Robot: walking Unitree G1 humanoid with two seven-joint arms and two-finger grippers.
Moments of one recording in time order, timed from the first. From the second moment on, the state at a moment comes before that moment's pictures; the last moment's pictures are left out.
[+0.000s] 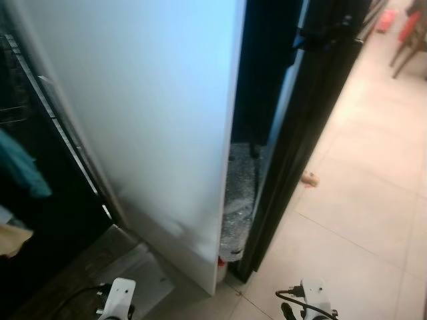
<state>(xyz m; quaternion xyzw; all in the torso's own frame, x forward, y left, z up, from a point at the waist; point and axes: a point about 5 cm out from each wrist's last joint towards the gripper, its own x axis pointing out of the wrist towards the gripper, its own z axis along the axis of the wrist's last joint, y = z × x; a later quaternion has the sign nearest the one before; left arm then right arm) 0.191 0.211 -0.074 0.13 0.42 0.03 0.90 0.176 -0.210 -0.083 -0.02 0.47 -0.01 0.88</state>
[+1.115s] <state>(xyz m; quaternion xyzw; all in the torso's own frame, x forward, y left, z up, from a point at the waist) 0.191 0.217 -0.073 0.12 0.41 0.04 0.90 0.188 -0.216 -0.068 0.02 0.34 -0.09 0.94</state>
